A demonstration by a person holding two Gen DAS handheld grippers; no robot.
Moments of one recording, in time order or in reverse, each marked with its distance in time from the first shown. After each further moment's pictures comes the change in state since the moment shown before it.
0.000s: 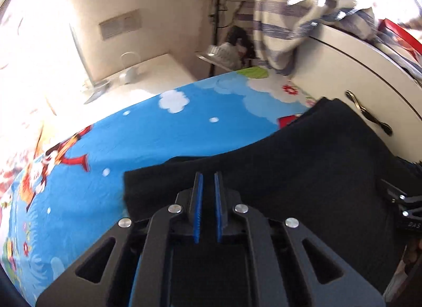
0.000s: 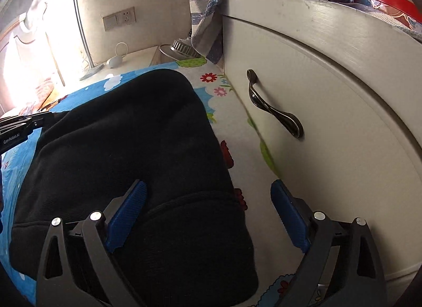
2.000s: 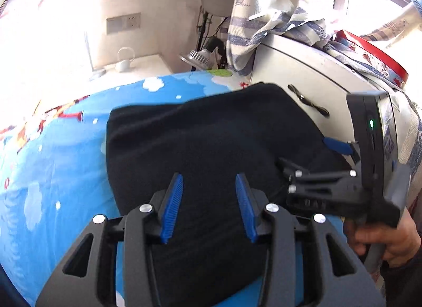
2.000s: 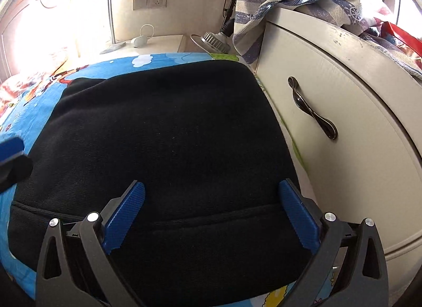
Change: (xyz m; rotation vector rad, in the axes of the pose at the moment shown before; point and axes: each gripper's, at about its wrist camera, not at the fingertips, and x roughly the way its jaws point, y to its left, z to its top) left arm -0.095 -0.044 -0.078 -0.137 -0.099 -0.057; right arm -0.014 0.060 -0.014 -0.167 0.019 -0.022
